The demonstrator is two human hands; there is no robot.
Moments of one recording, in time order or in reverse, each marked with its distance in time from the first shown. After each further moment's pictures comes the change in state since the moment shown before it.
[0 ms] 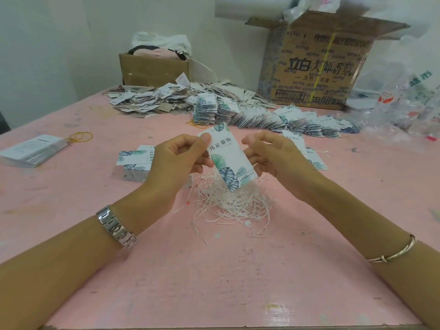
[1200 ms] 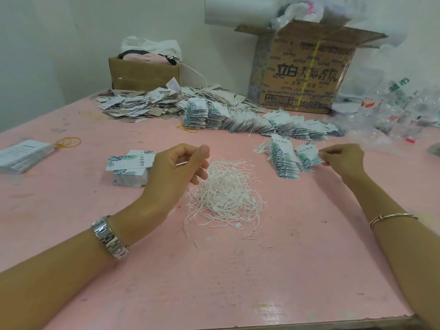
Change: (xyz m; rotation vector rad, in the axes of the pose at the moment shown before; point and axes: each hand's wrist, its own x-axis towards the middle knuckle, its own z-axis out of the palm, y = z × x) left_hand -0.007 -0.006 0.006 0.151 -0.050 0.097; right_hand 0.013 0.052 -0.198 -0.674 0.821 0.056
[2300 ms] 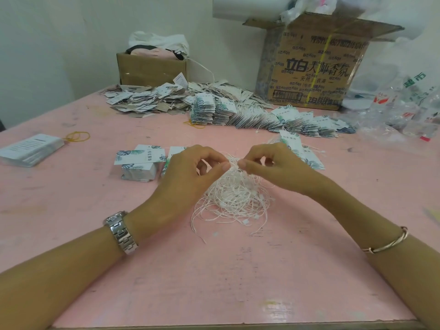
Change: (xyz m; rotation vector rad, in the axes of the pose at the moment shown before) left_hand -0.006 -0.010 -0.003 0.390 -0.137 0.206; right_hand -0.124 -0.129 0.053 0.018 -0.742 -0.659
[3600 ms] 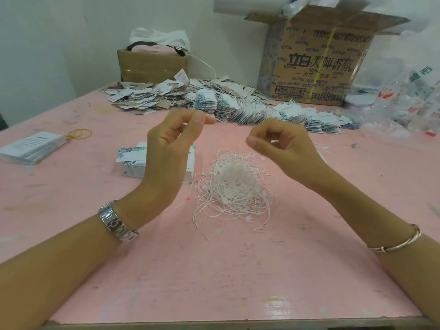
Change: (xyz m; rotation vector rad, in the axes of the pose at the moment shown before) left_hand 0.010 0.024 -0.016 -0.366 0.265 0.110; right_hand -0.003 -0.021 -0.005 0.315 0.210 -0.113
